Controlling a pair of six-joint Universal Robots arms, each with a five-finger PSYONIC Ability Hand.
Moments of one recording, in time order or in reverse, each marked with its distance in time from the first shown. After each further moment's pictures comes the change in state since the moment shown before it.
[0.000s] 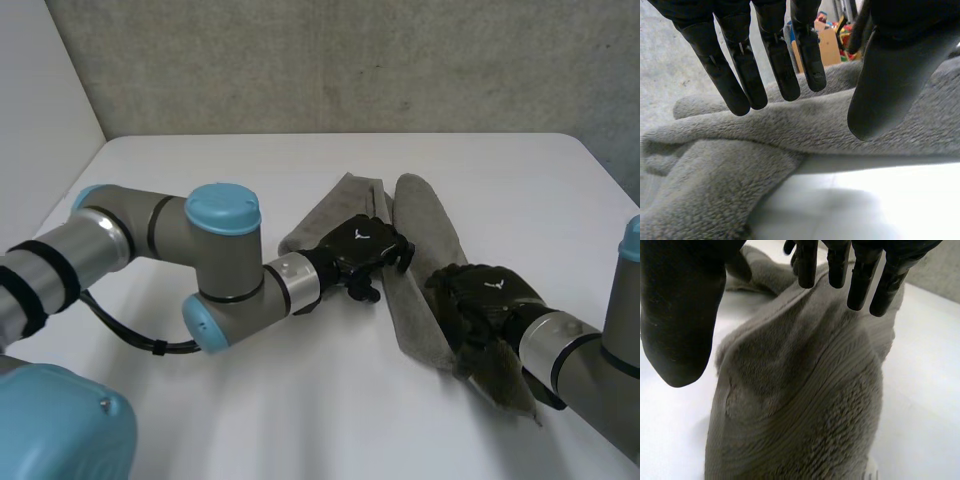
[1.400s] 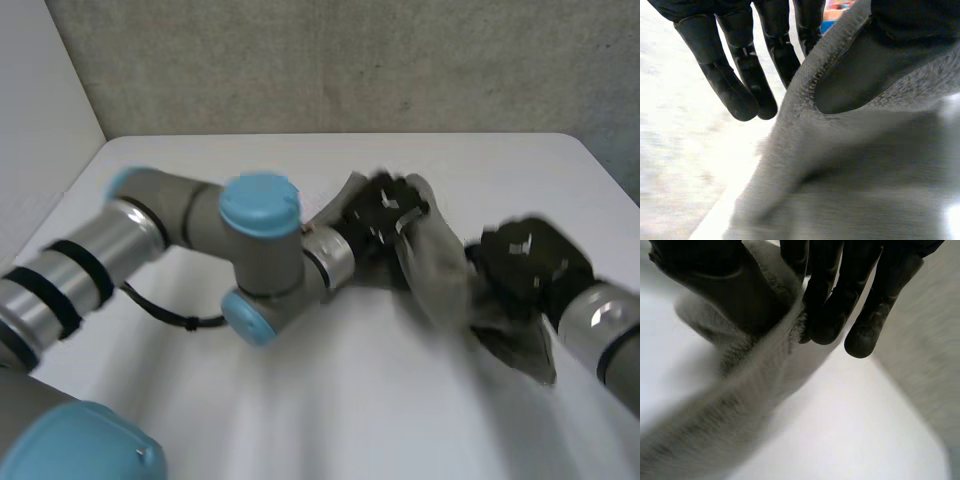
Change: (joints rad) left arm -0.080 -0.010 0.171 0.063 -0.226 0.246; right arm -0.031 -0.234 -0.001 -0.011 -0.006 -0.382; left_hand 0.596 0.651 0.699 0.679 0.652; right_hand 1.101 1.067 1.097 1.087 1.105
